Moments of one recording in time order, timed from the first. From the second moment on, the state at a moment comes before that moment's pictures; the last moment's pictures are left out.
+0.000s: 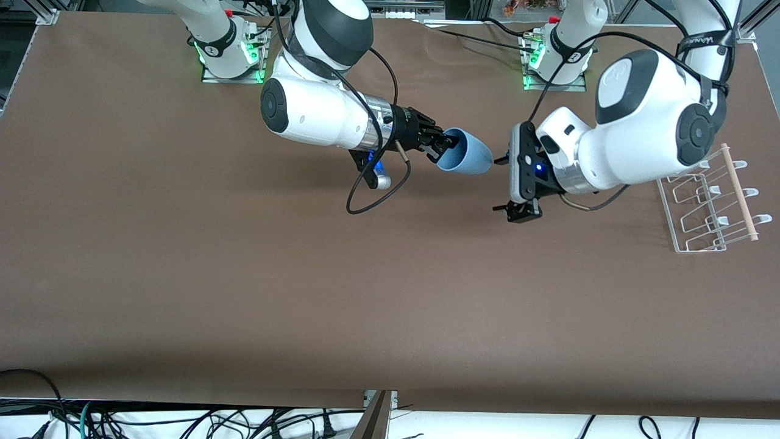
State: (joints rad) left arm -0.12 0.27 -0.22 -1.60 -0.45 1.81 1.35; right arm 0.74 0.51 -0.03 -1.34 0.97 2.09 1.29
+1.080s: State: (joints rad) left arm -0.12 0.16 -0.30 -1.77 -0.45 1.90 1.32; right arm 0.74 0.51 -0.03 -1.34 0.97 2.09 1.29
